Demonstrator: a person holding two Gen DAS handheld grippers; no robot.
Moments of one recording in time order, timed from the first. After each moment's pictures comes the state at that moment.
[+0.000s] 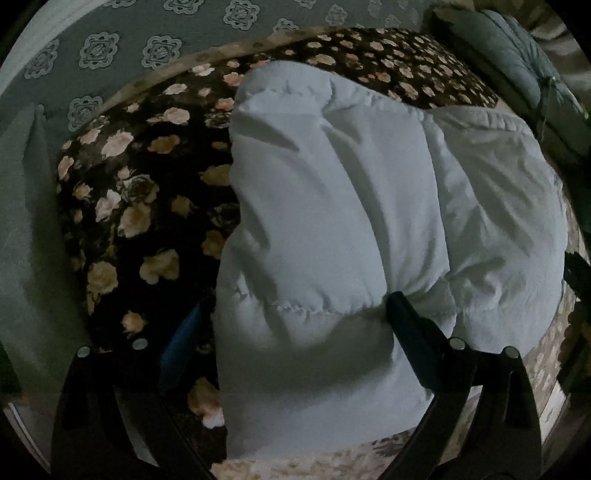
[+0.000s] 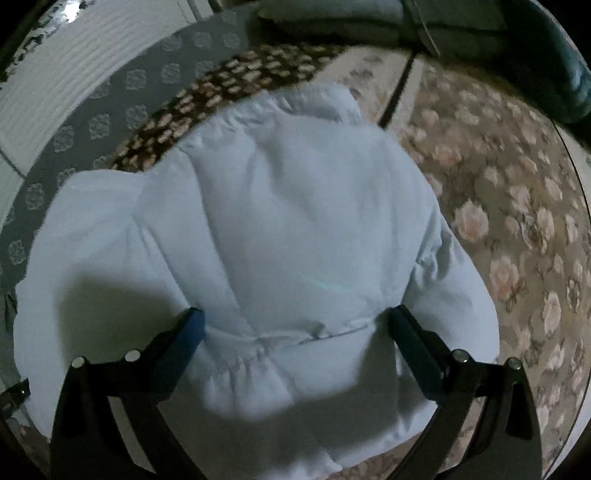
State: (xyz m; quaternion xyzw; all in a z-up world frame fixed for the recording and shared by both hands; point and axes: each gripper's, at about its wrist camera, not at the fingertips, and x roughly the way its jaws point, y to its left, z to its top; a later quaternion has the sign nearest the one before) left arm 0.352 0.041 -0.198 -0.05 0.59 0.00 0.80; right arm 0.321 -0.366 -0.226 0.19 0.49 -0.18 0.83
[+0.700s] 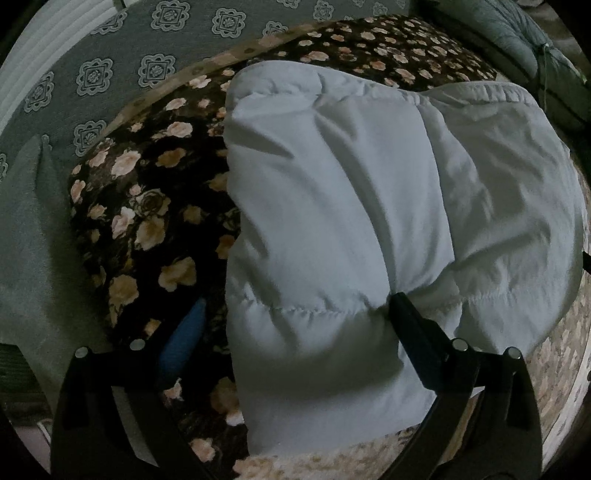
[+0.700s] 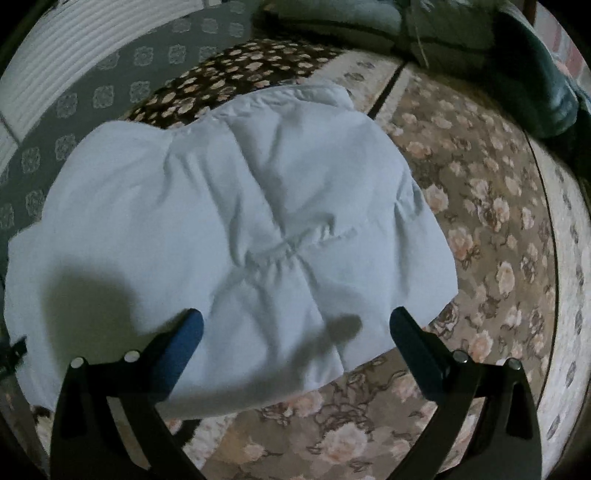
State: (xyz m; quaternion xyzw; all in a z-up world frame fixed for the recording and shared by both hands) left arm 0.340 0.034 -0.186 0.02 0.59 0.01 0.81; right arm 0.279 -0.319 -0.193 0.12 0.51 -0.20 0.83
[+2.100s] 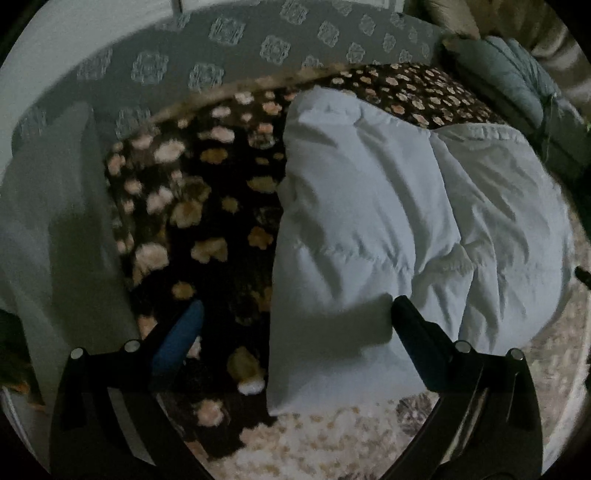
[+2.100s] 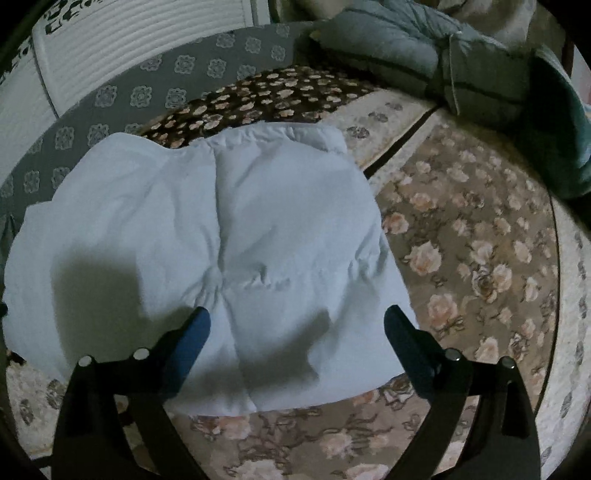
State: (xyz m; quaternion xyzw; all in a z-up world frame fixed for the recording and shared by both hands) left arm 0.275 0.058 -0.164 -0.02 0.52 0.05 0.85; right arm 0.270 -0.375 -0.186 0.07 0.46 -0.13 0.88
